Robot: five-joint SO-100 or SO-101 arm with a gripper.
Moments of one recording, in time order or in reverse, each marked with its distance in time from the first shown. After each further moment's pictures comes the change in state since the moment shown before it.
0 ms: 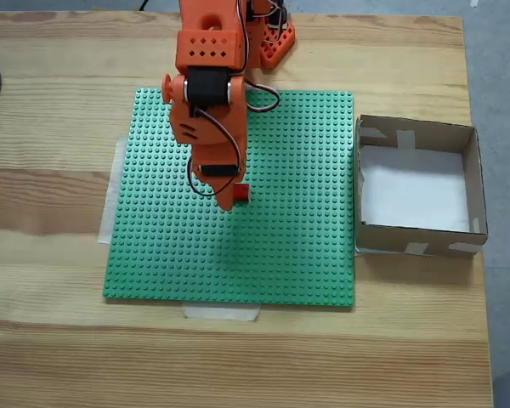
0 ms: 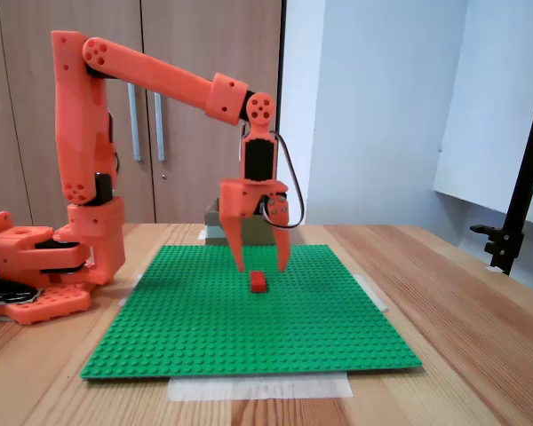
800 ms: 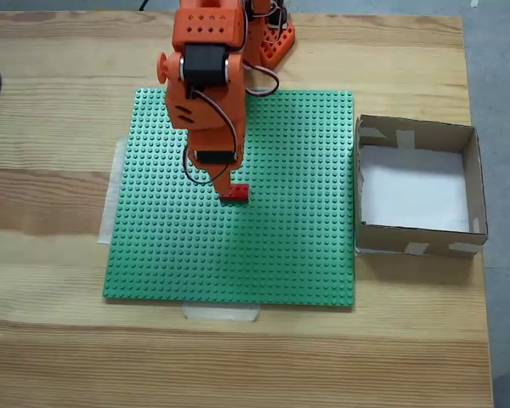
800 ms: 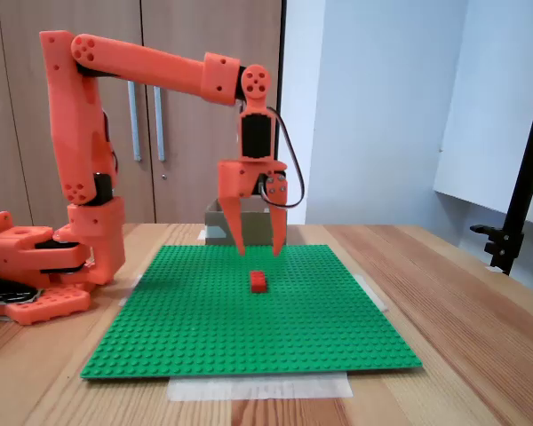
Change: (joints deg) arm 0.0 3.5 -4.4 6.8 1.6
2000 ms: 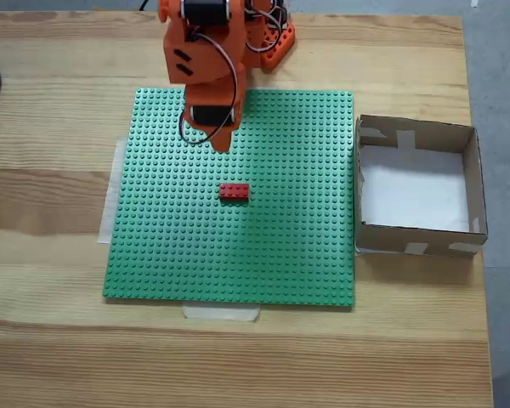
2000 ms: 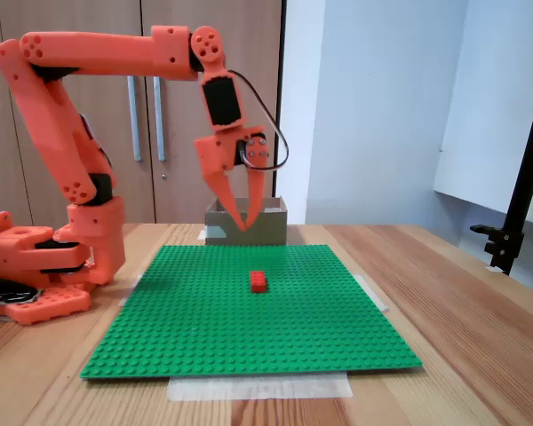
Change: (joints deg) arm -0.1 19.0 8.9 -3.2 1.1
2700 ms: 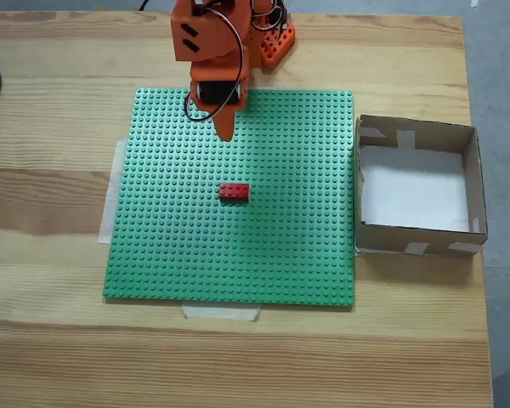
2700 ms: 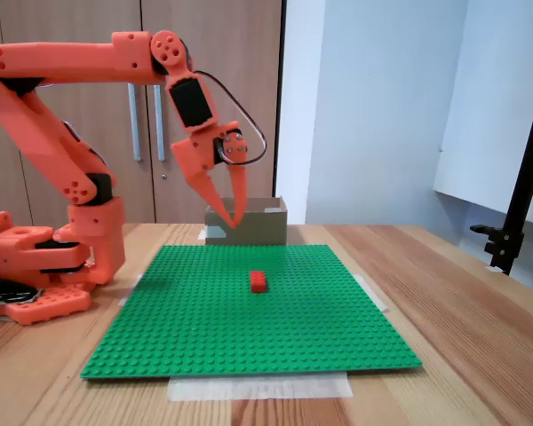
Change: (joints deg) arm -0.7 16.2 14.0 -5.3 -2.4
